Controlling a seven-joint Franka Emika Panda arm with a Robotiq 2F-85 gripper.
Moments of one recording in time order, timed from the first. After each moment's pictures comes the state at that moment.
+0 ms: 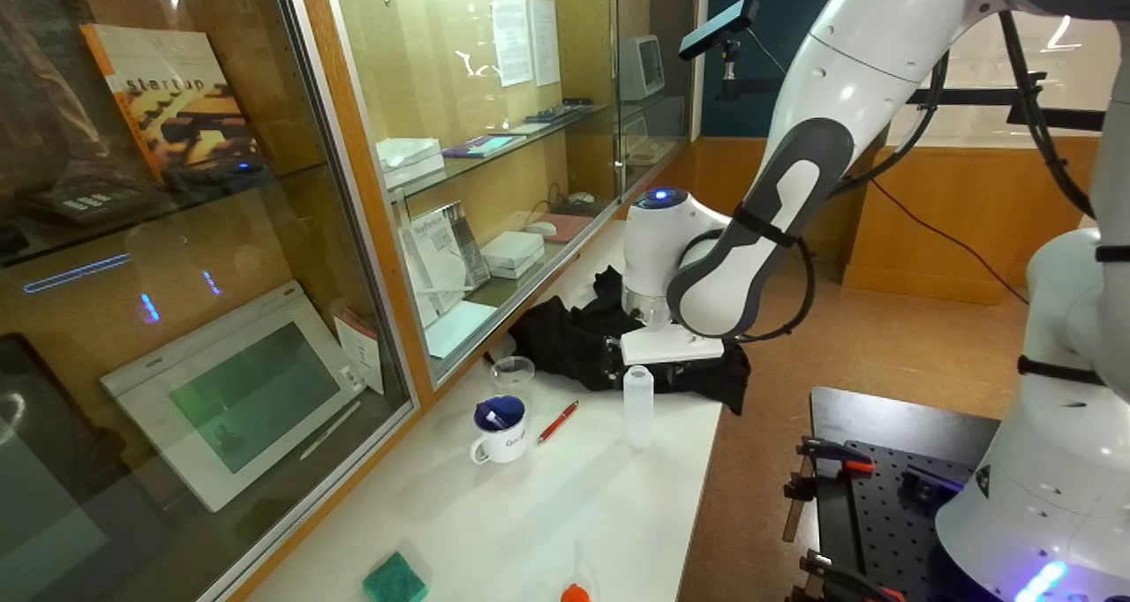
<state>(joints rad) 0.00 0.17 -0.20 -2.54 -0.18 2.80 1.06</state>
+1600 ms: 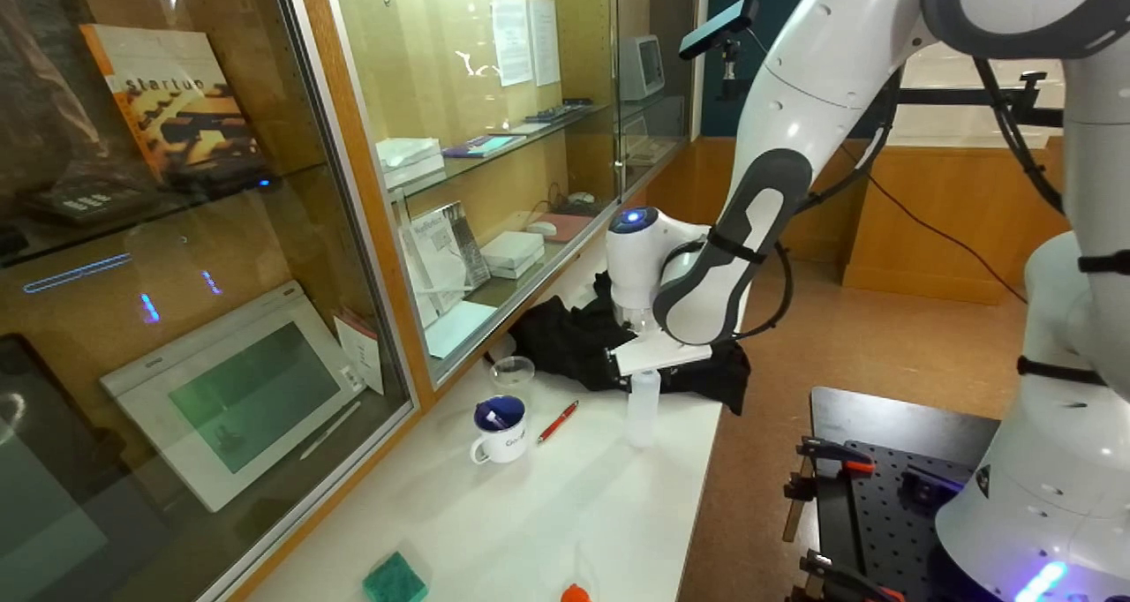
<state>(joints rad) 0.02 0.30 -0.26 -2.42 -0.32 2.72 1.13</state>
